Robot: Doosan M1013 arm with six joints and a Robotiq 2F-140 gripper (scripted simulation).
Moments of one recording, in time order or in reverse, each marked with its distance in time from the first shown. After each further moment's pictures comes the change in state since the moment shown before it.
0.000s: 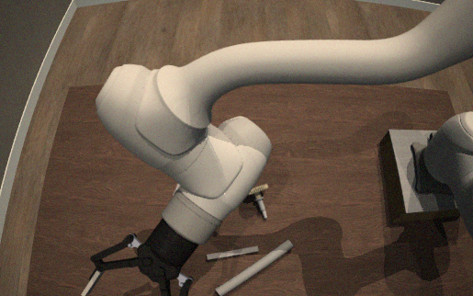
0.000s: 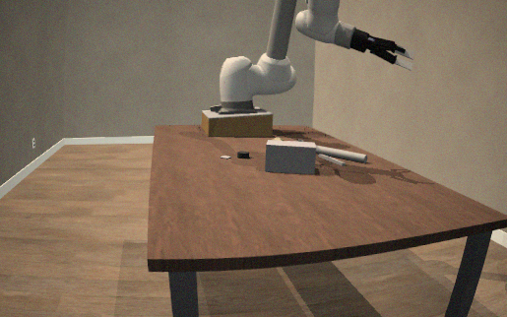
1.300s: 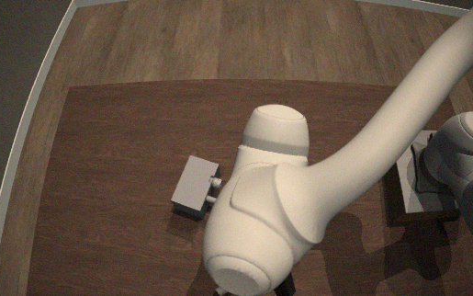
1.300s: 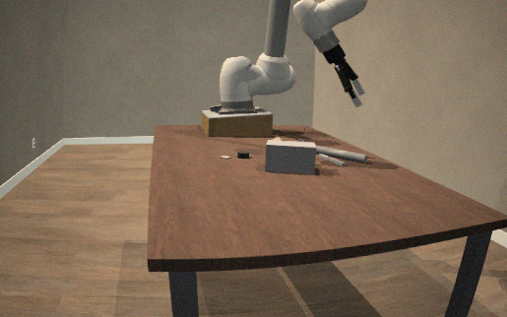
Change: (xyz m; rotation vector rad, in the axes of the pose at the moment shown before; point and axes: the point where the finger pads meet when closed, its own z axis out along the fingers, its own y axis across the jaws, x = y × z) arm -0.169 -0.185 -0.153 0.302 -0.730 0.372
